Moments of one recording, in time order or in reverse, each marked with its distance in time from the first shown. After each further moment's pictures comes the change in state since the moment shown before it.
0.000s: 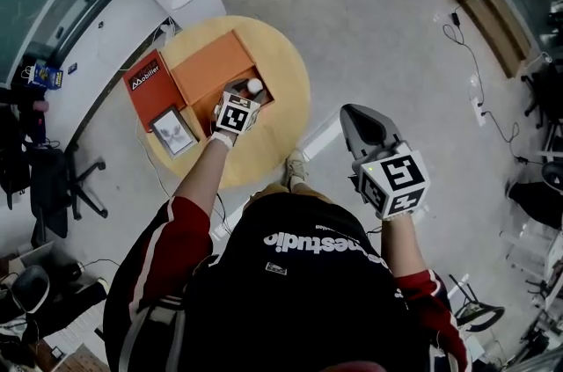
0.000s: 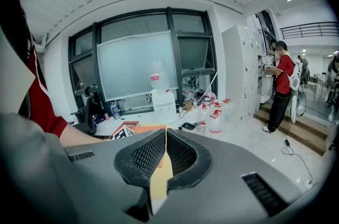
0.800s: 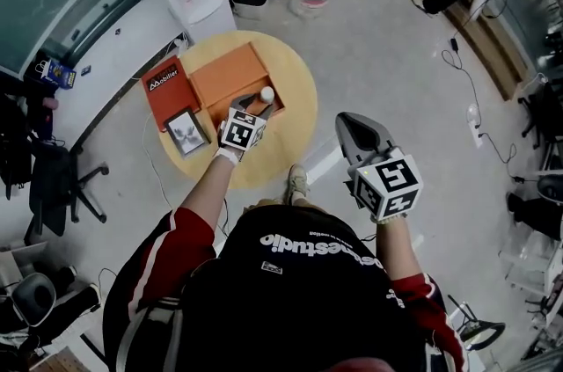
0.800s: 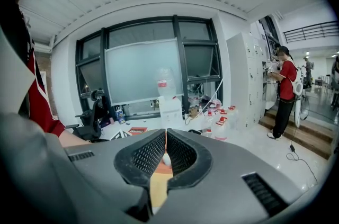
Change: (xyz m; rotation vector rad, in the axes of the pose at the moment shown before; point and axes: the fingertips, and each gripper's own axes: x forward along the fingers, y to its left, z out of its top) left arm -0.078 -0.024 0.014 -0.035 -0.099 0.005; right arm -0.025 0.056 0.018 -0.026 -0.071 0.037
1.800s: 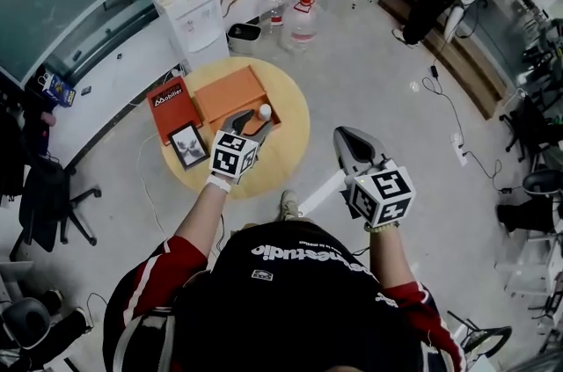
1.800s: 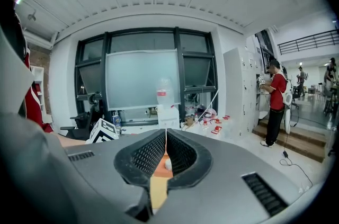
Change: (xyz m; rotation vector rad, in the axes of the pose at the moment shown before) left arm -0.127 -0.043 0.071 -0.028 -0.278 -0.038; right arm -0.057 0.045 0.019 -0.033 -0.095 -0.066
